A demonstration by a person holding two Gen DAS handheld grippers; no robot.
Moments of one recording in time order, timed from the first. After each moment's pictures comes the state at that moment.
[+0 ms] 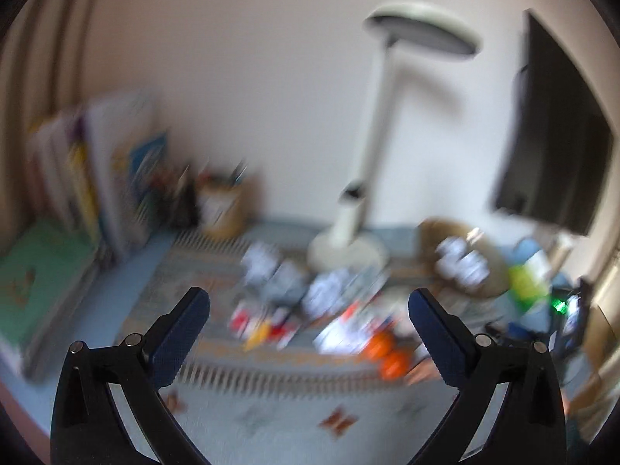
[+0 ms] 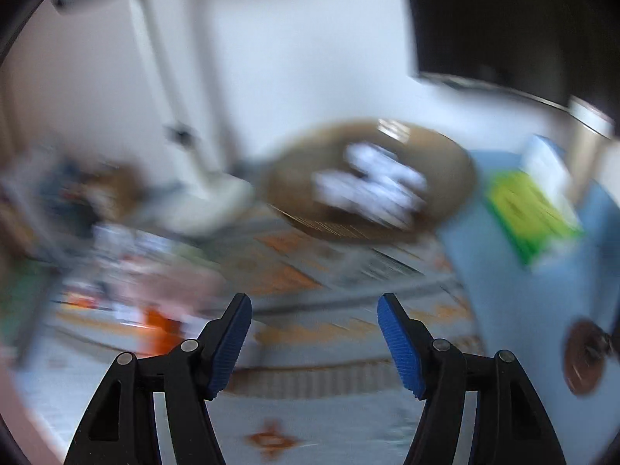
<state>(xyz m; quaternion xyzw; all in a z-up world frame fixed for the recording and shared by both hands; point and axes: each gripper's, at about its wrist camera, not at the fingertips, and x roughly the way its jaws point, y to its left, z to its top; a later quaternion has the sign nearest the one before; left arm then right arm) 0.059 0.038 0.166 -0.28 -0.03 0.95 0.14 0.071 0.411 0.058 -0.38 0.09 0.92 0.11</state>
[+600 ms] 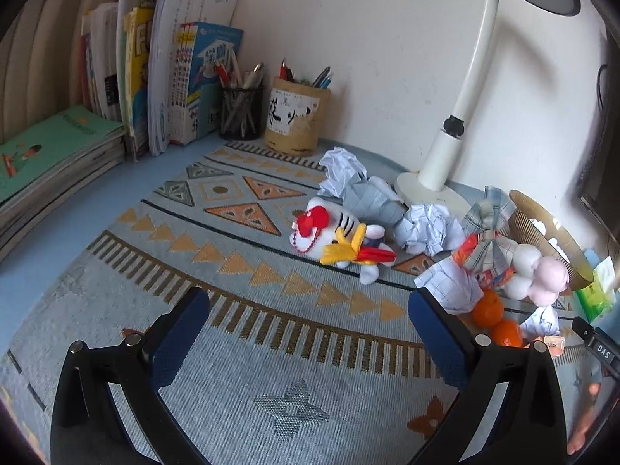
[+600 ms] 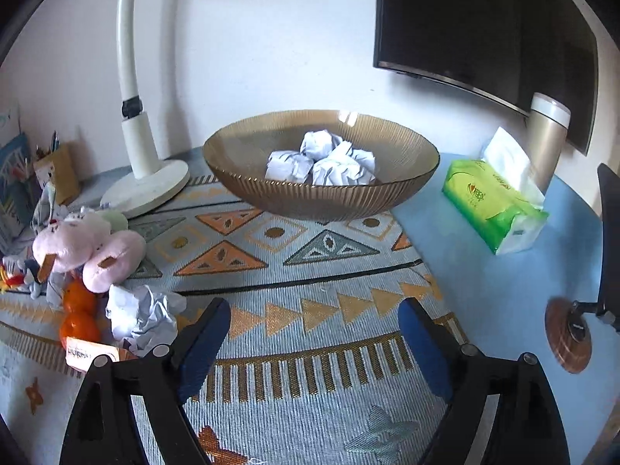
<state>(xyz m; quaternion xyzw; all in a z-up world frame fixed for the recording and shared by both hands) 0.021 0.017 0.038 -0.31 -0.09 0.94 0.05 0.084 0.398 0.034 -0.34 0.06 0.92 0.17</state>
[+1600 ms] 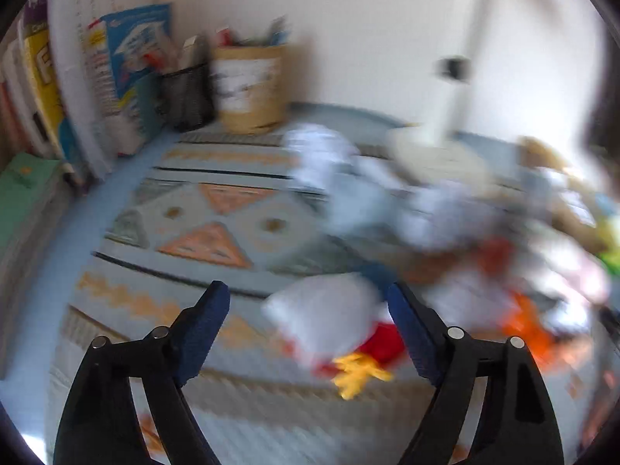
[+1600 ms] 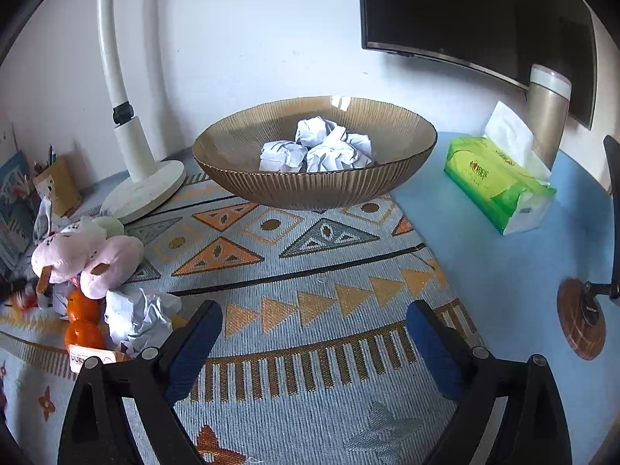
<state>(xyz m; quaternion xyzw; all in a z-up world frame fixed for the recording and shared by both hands) -0.038 0.052 0.044 -0.39 0.00 0.91 0.14 0.083 0.412 0.032 -0.35 0.09 0.92 0.16</state>
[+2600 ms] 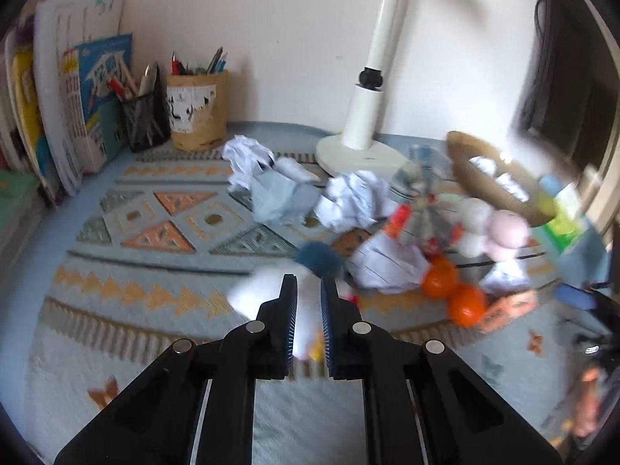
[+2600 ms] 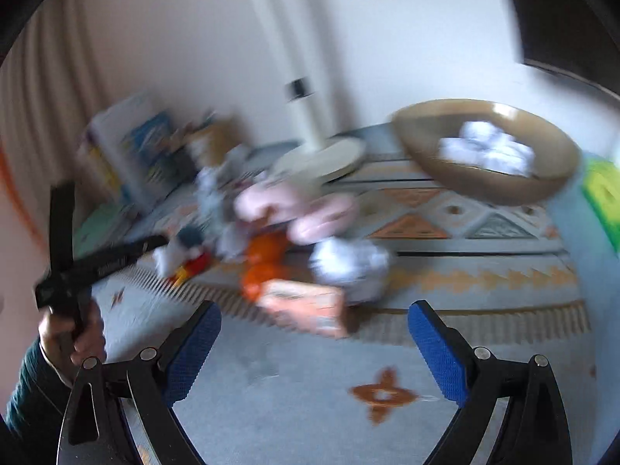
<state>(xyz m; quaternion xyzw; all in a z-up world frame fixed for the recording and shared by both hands) -0.003 0.051 0.049 -0.37 0.00 0.91 0.20 0.096 0.315 0.055 -0.36 0.06 0.92 -0.13</state>
